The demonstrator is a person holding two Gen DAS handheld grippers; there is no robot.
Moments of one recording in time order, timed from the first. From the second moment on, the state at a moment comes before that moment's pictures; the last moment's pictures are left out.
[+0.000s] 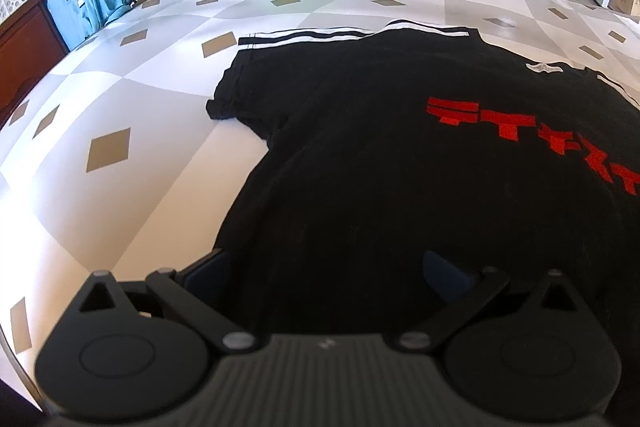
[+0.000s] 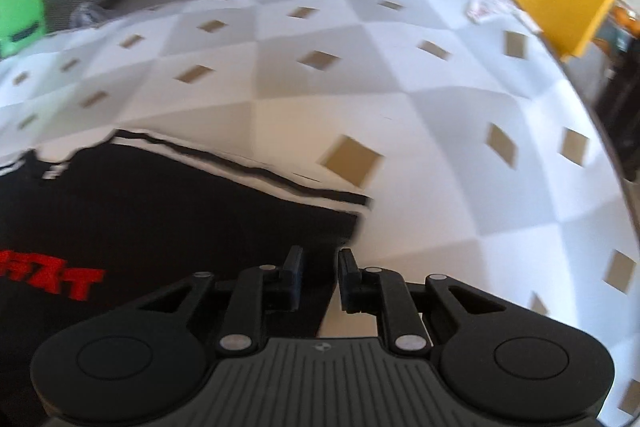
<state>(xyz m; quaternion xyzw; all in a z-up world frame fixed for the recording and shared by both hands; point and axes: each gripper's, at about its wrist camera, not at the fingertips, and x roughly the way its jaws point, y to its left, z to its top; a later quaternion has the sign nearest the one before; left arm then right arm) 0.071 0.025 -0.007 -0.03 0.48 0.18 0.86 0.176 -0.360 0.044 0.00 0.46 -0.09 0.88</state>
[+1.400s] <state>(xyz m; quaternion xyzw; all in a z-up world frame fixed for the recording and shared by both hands) 0.063 0.014 -0.012 -0.06 0.48 0.15 0.86 0.201 -0.278 0.006 -0.04 0.49 0.05 0.87</state>
